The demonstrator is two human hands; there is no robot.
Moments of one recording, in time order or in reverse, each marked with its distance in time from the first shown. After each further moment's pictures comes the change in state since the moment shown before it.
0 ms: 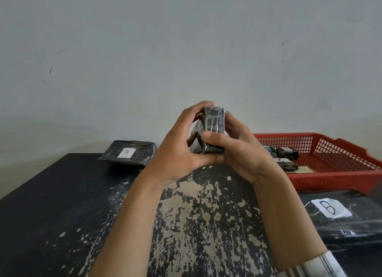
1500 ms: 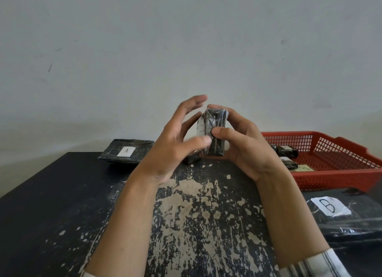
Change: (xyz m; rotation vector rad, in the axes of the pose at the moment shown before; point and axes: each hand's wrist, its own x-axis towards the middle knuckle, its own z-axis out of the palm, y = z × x) left_hand -0.001 0.004 -0.006 -0.462 -0.046 -0.076; right_hand -0.003 -0.004 -0.007 0.095 -0.044 -0.018
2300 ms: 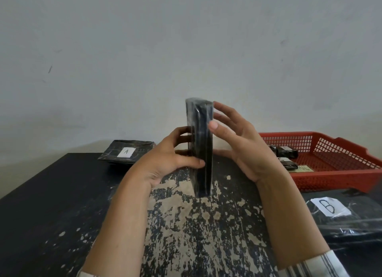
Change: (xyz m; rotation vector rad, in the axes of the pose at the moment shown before) left_hand -0.002 -0.016 -0.019 0.208 0.082 -0.429; right_hand 0.002 0.002 -0.001 -0.279 0.097 -0.004
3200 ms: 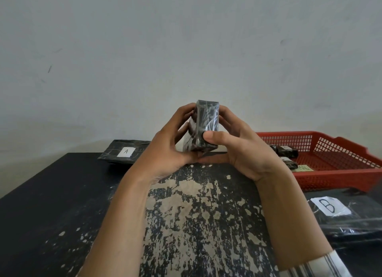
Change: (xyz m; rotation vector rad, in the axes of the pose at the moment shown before) left_hand -0.006 0.010 0.002 0.174 0.058 0.405; right_hand -0.005 -0.008 0.005 0.220 -0.179 0.011
